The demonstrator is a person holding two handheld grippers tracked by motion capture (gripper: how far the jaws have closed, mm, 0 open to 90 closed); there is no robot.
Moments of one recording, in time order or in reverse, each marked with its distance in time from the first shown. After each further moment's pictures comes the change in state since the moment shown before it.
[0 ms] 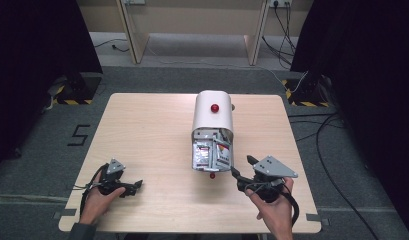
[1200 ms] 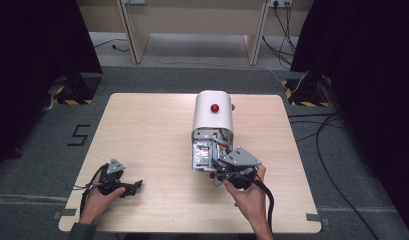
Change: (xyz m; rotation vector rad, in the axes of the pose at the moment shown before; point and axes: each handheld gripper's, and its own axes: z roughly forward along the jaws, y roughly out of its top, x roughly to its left) left arm 0.000 0.000 0.000 -0.001 0.000 0.000; right arm 0.026 0.014 0.057 0.053 -0.016 -0.125
